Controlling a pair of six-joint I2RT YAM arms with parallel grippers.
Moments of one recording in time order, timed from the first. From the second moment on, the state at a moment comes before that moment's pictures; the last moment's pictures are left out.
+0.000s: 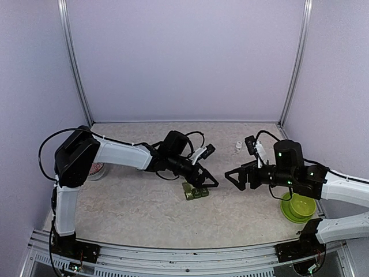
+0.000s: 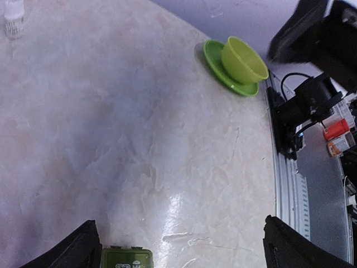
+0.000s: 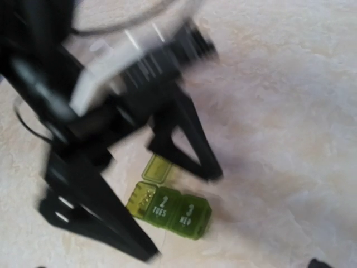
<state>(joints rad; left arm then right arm) -0.86 2.15 1.41 0.06 0.70 -0.14 0.75 0.97 0.59 -0.06 -0.12 0.33</state>
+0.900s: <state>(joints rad) -0.76 1.66 0.65 0.60 0.48 -0.50 0.77 1.55 0.71 0.14 -0.21 0.40</state>
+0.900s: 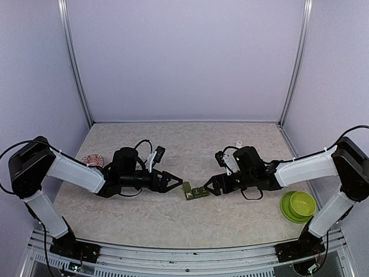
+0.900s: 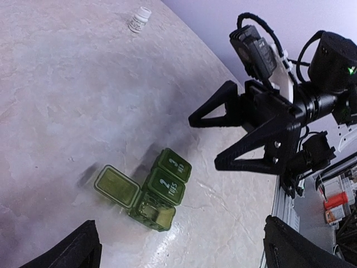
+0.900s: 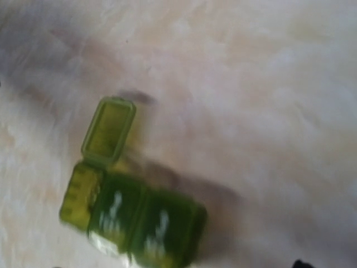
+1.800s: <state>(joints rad) -0.74 1.91 0.70 0.86 0.48 -0.60 0.81 1.78 0.80 0.26 -0.19 0.47</state>
